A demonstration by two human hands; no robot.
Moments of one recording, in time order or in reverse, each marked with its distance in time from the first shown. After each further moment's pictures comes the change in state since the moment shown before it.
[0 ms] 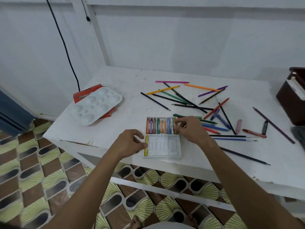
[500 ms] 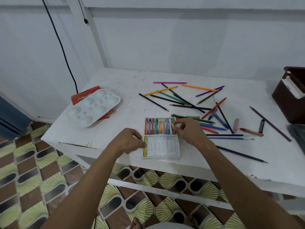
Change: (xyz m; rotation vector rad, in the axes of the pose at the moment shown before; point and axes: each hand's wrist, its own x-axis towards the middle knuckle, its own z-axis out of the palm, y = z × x) left_hand 0.010 0.010 -0.007 0.011 -0.068 -0.142; right_hand -0.006 0.003 0.007 0.002 0.036 0.031
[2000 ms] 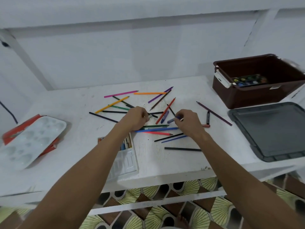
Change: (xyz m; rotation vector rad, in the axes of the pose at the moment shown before) left_hand 0.101 0.172 0.089 0.519 0.066 0.602; right_hand -0.007 0.099 -0.106 0.006 0.295 0.229
